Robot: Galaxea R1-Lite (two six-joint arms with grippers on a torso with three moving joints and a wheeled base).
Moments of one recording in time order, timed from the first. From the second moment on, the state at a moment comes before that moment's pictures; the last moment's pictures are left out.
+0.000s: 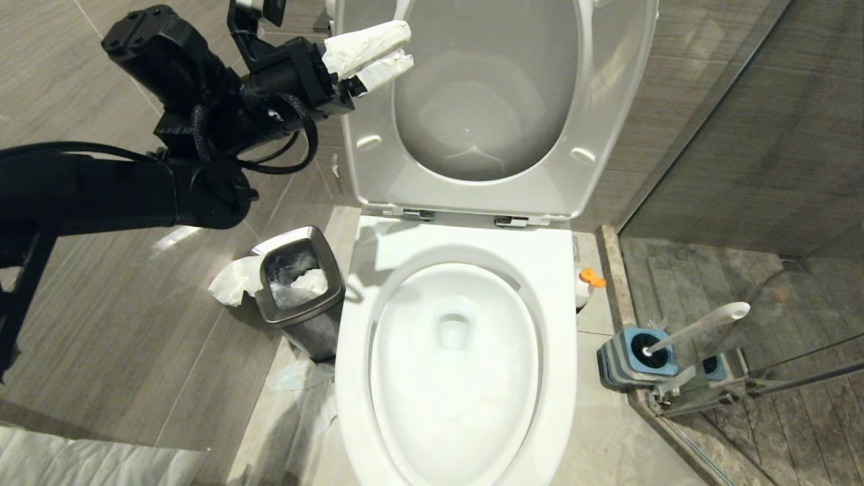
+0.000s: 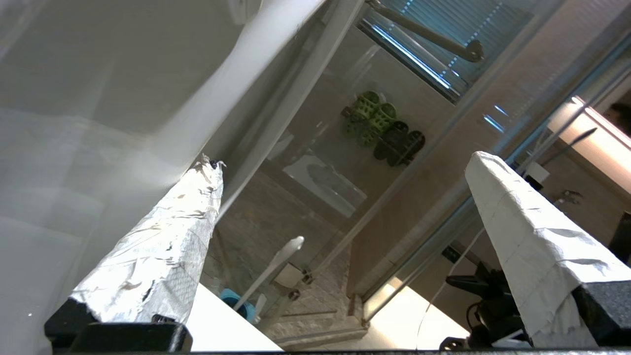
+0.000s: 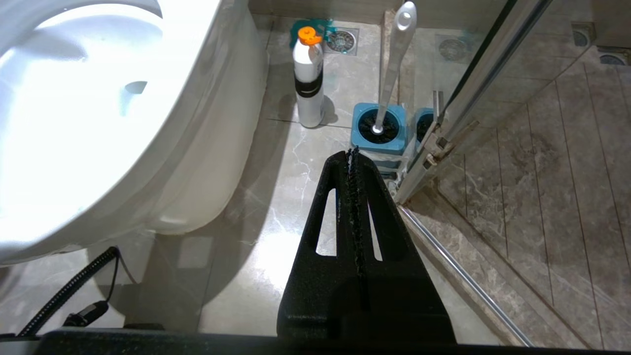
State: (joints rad) left arm -0.30 2.08 -1.79 -1.06 -1.07 -0.84; right arm 0.00 0.00 0.00 0.00 -0.04 0.07
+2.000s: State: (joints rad) left arm -0.29 2.19 -1.94 -0.86 -0.90 -0.66; right arm 0.00 0.00 0.00 0.00 -0.04 0.07
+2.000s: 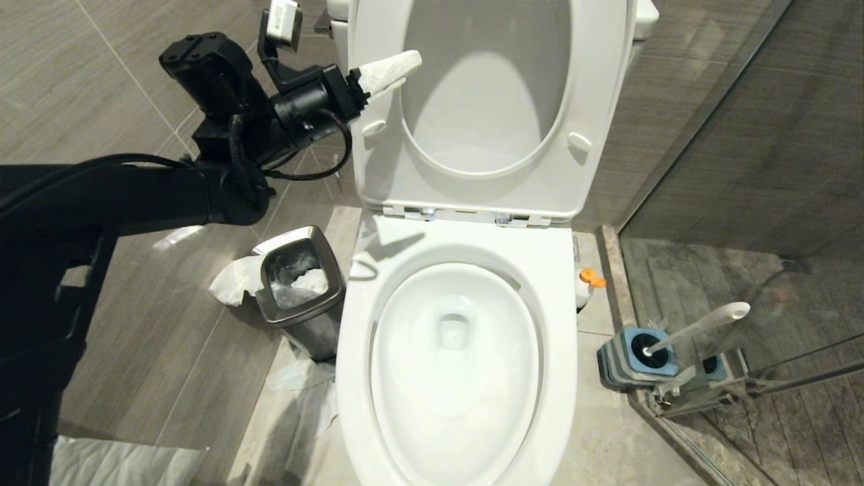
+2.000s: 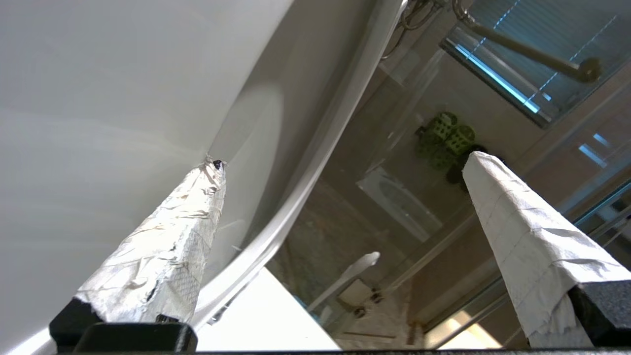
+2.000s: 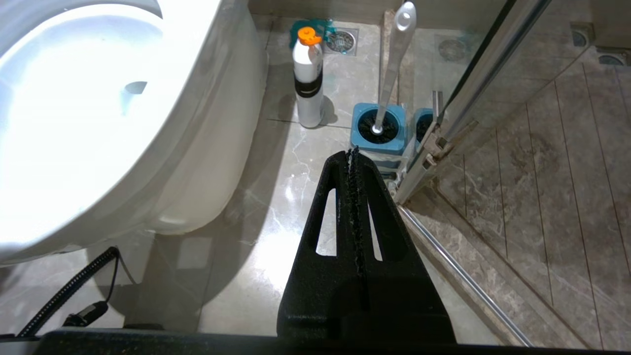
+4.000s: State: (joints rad) left arm -0.28 1.78 -1.93 0.00 -0.70 -0.32; right arm 0.00 0.00 0.00 0.00 -0.04 0.07
